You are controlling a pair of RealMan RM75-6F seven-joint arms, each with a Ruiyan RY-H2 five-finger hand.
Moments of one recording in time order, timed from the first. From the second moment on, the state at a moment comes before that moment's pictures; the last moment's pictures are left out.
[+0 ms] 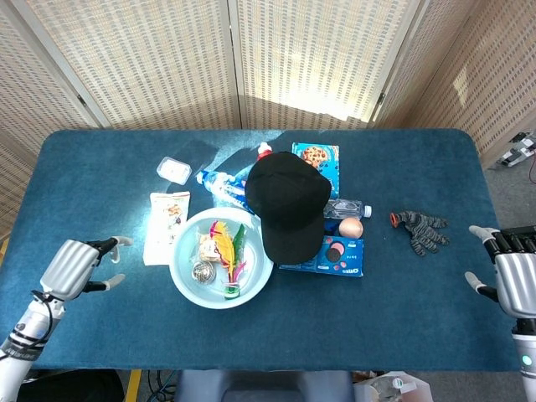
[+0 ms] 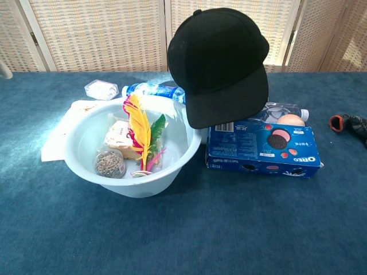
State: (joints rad) left arm -0.38 -1.16 -0.10 -1.49 1.68 1.32 -0.17; right arm 0.09 -1.02 0.12 -1.72 -1.46 1.52 -0.20
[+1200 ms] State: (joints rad) left arm -0.76 -1.69 -0.12 -1.06 1.76 1.26 -0.31; right arm 0.08 -1.02 0.11 -1.74 -1.42 1.51 -0.22
